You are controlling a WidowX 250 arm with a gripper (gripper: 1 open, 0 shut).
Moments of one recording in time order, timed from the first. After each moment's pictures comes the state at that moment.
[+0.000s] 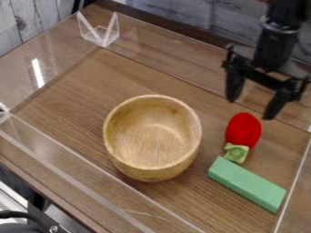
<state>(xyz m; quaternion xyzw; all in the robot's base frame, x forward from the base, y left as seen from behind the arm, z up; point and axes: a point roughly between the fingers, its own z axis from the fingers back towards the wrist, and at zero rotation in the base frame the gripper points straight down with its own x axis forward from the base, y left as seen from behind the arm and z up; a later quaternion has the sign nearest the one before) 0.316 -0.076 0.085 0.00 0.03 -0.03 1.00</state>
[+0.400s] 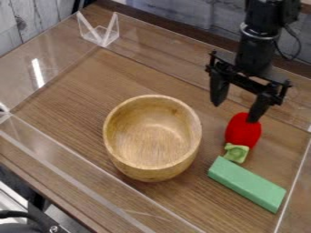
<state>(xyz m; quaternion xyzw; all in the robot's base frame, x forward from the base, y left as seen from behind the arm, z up) 0.306 -0.077 0.082 0.00 0.03 -0.04 1.00</state>
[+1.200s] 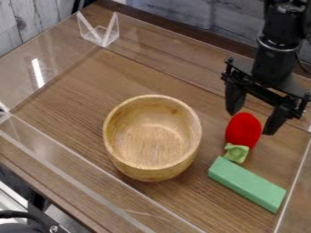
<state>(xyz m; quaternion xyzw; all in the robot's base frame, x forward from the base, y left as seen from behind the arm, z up) 0.299 -0.098 0.084 0.00 0.00 -0.07 1.00</state>
